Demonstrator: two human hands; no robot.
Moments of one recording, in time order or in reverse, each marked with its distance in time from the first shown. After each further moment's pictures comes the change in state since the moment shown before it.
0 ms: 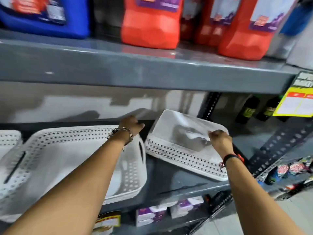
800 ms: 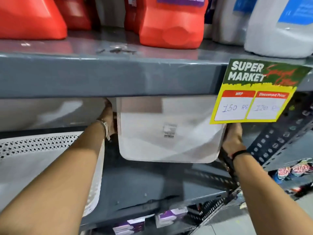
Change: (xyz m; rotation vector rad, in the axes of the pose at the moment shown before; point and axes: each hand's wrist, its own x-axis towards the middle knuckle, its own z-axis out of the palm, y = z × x) left_hand 0.064 0.066 0.031 -1.204 -0.033 -0.422; right_hand 0.106 0.069 -0.059 1.320 -0.105 0.111
